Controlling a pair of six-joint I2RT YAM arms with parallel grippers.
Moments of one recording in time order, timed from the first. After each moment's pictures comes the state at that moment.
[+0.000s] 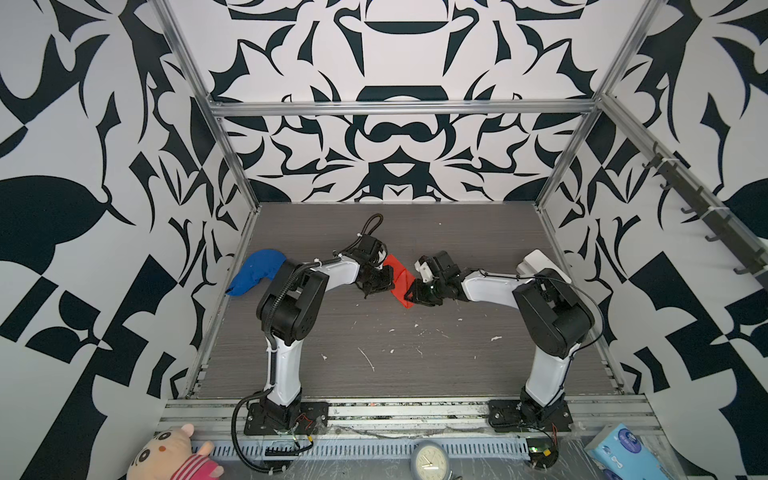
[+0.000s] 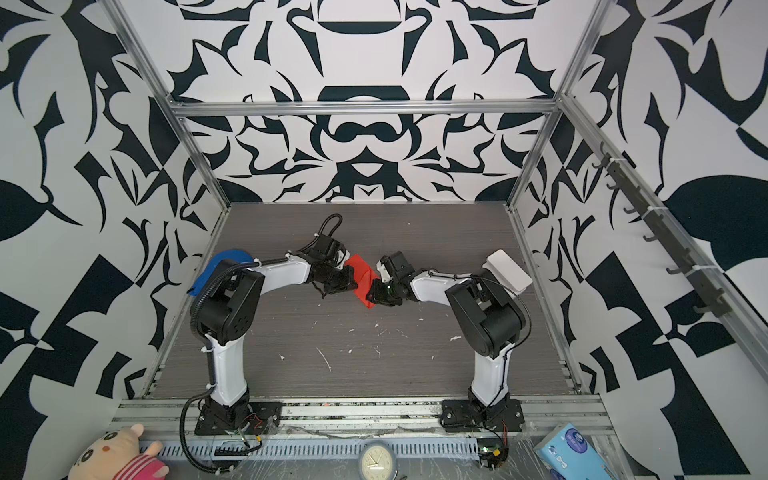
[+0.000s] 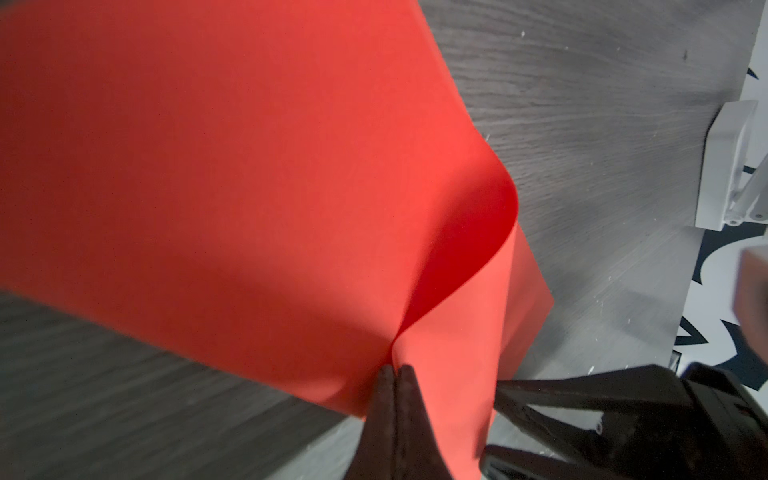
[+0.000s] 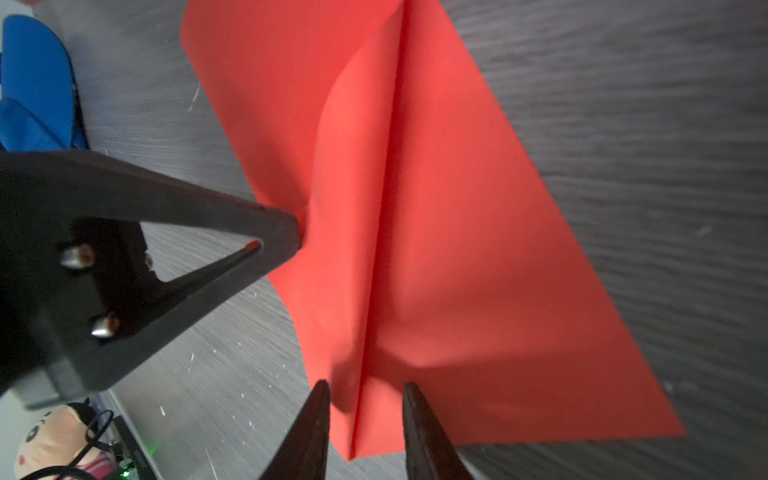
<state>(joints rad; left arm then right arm) -0.51 2.00 1.23 -0.31 0.43 -0.57 0.57 1.86 1.01 -0.16 -0.39 0.63</state>
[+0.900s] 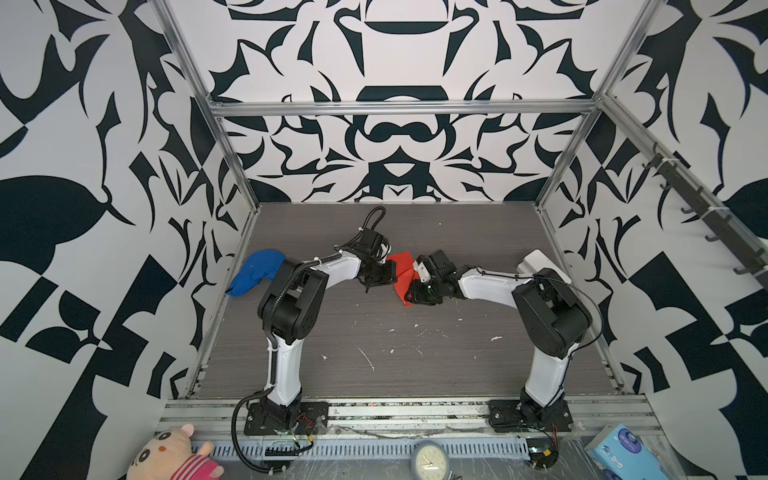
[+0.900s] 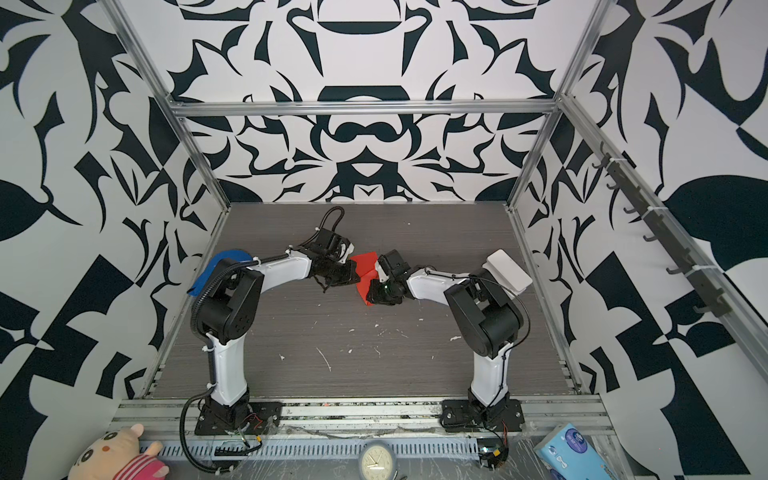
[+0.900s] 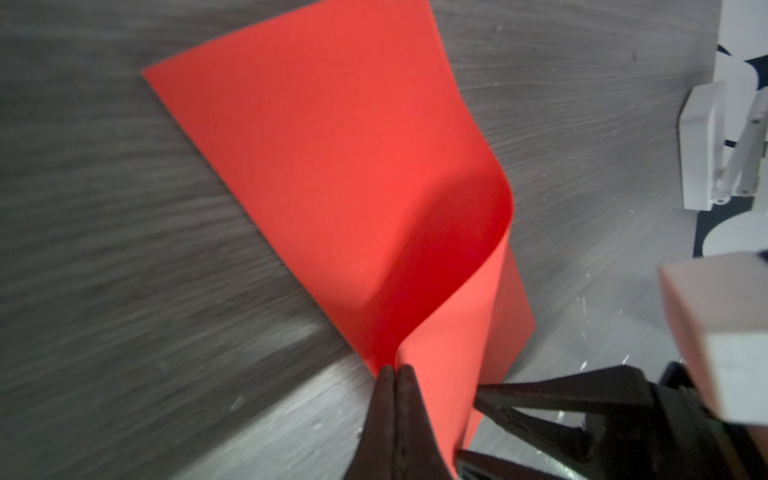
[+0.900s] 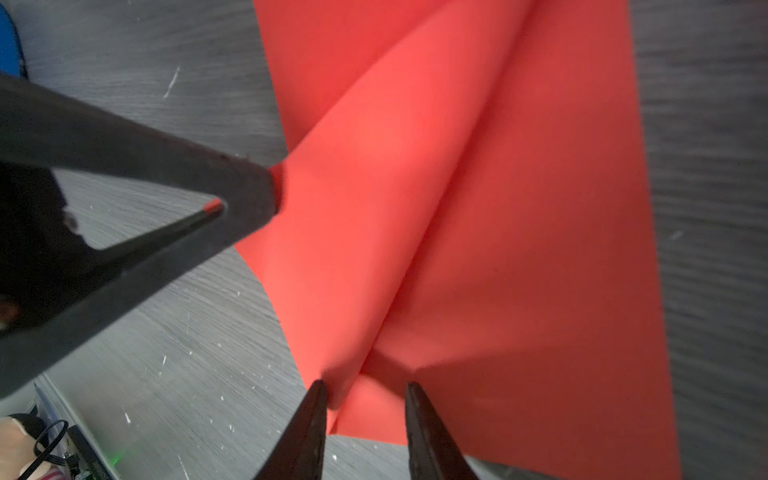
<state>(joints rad) -0.51 2.01 1.31 -0.33 0.45 -0.47 0.58 1.87 1.06 -0.24 -0.33 0.60</state>
